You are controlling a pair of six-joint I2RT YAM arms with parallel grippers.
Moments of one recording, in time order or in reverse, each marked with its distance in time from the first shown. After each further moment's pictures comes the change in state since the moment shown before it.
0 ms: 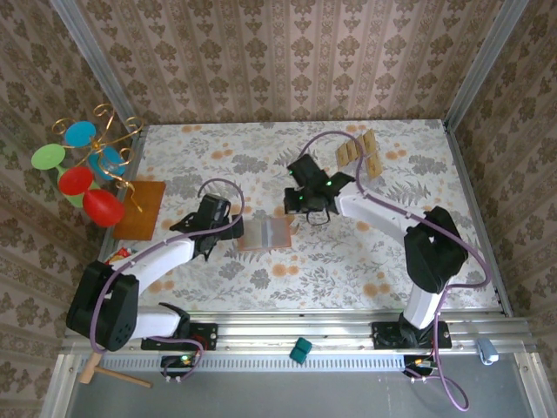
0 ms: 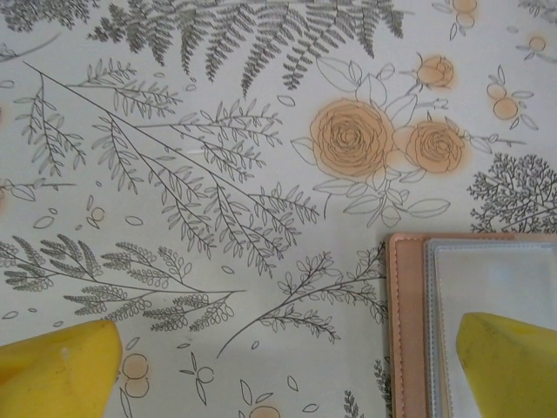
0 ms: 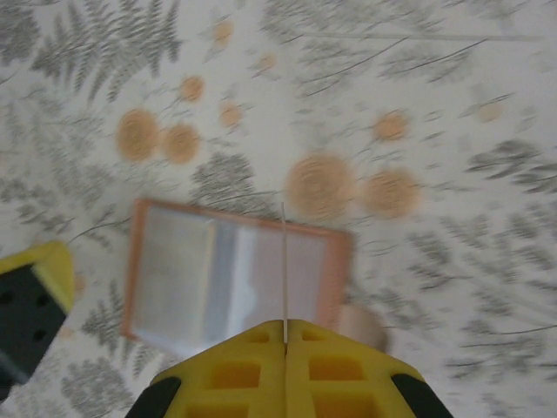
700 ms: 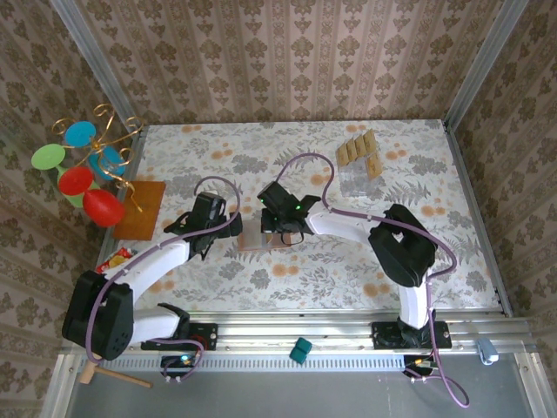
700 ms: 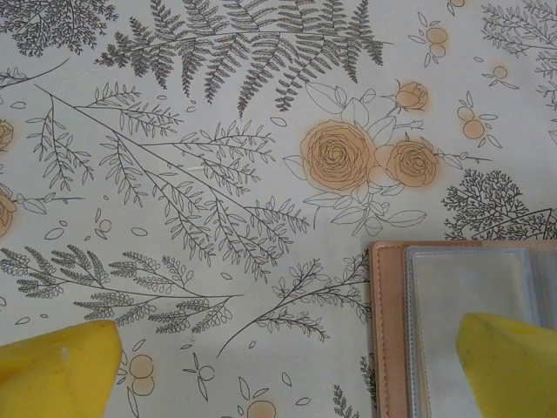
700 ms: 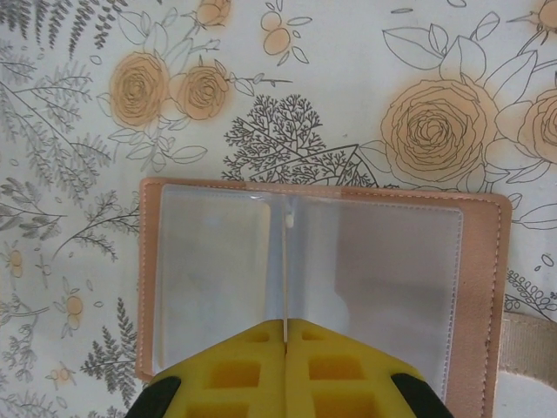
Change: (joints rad) left arm 0.020 -0.056 0.003 -0.020 0.034 0.015; right arm 0.143 0.172 -0.019 0.161 0.102 0.198
